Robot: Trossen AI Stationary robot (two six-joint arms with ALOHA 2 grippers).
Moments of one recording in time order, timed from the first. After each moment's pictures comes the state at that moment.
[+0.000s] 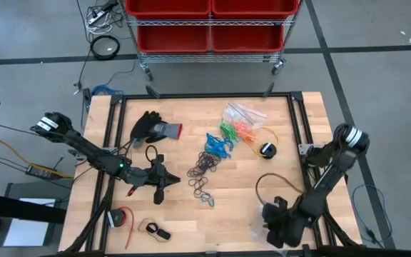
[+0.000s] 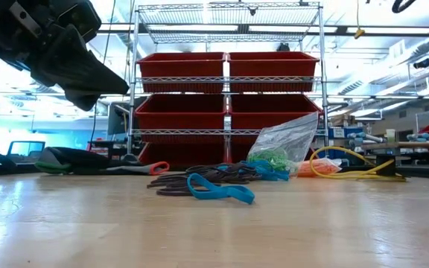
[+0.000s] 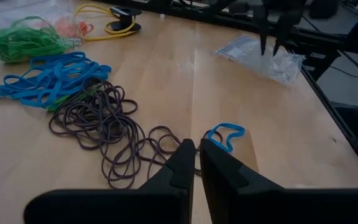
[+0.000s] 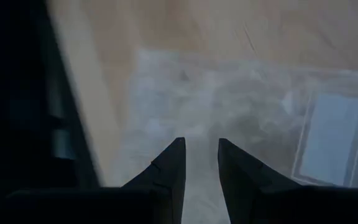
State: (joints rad) left arm -0.49 1.24 0.35 0.48 -0.46 -0.40; right arm 1.00 1.66 0.92 -0.43 0.32 1.37
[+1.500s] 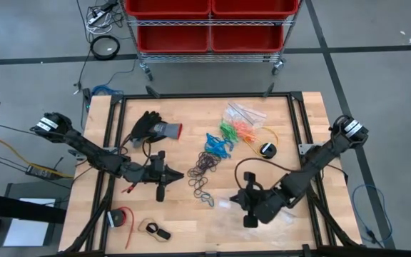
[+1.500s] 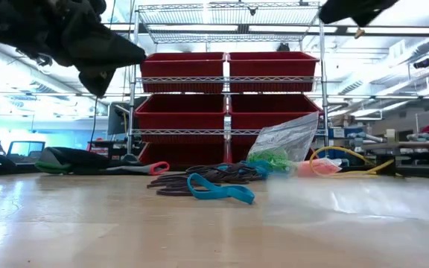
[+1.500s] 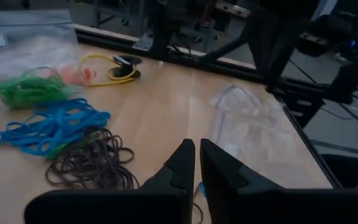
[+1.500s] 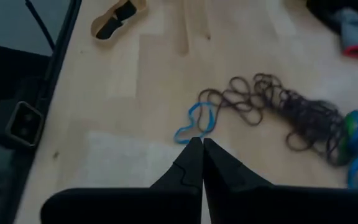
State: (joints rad) left arm -0.46 1.24 0.36 0.66 -0.47 -0.35; right arm 0.68 1.57 1.09 -0.35 0.58 0.49
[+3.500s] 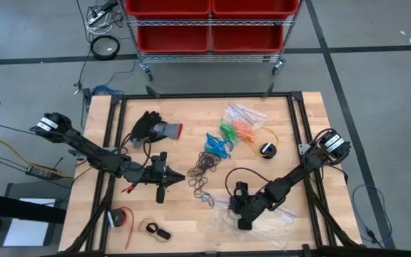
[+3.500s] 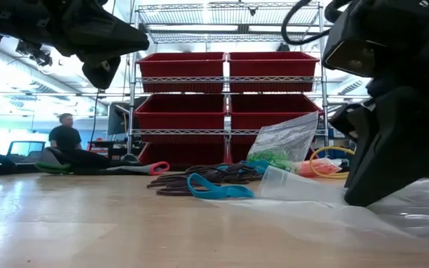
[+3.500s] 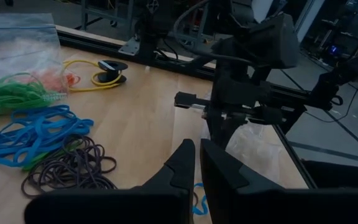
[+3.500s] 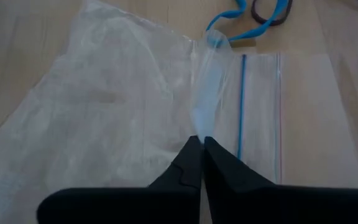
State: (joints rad) left arm -0.46 1.24 0.39 0.66 -0.43 -0.36; right arm 0.63 1.85 0.89 0.01 0.33 0.55
